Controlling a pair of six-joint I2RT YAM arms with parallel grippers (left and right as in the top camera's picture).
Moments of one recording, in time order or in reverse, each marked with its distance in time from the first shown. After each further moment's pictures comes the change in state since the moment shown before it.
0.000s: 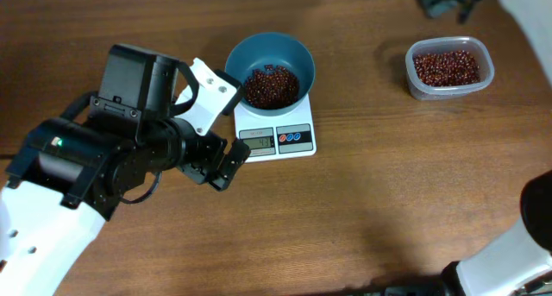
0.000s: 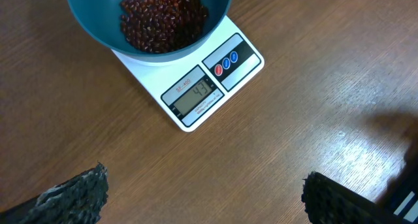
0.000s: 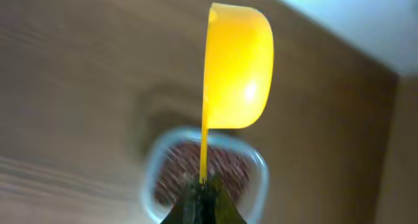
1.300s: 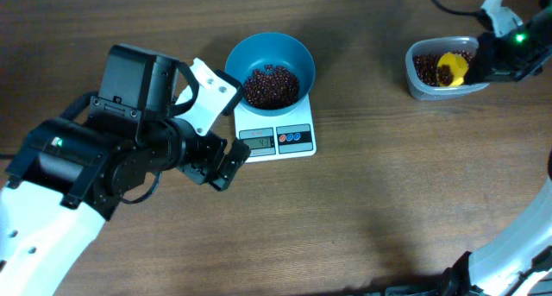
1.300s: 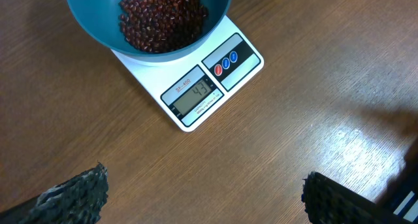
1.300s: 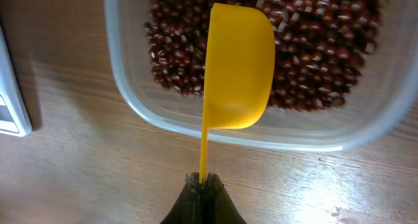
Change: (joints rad) left arm 0.000 0.000 0.000 0.000 0.000 0.000; right arm -0.422 0.186 -0.105 -0.279 -0.490 -0.001
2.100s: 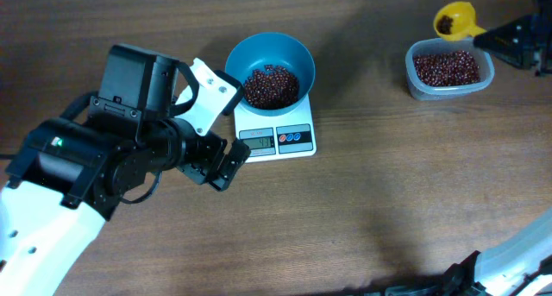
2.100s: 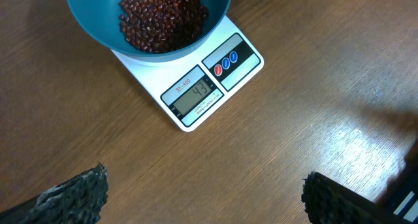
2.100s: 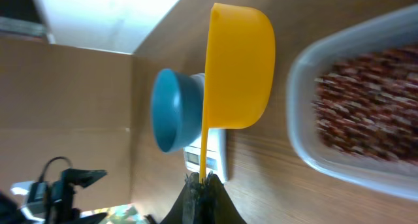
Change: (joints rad) left arm 0.000 0.000 0.000 0.000 0.000 0.000; right arm -0.198 0.000 -0.001 -0.099 -0.790 0.016
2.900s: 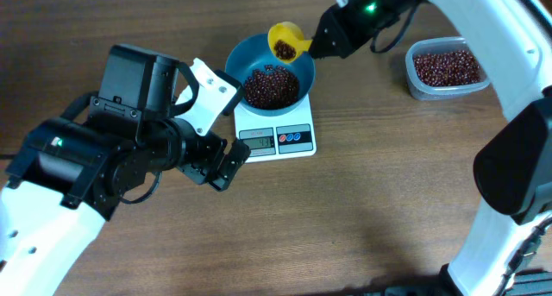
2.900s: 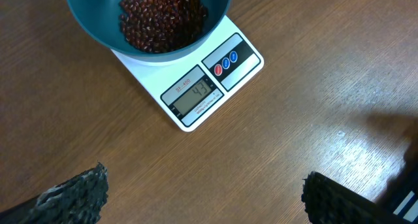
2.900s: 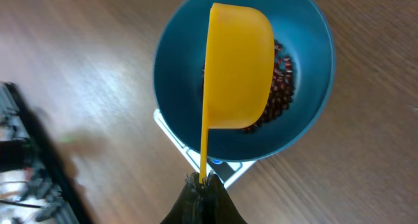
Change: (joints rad) left arm 0.000 0.000 0.000 0.000 0.000 0.000; right arm 0.832 0.000 0.235 0.103 0.554 -0.006
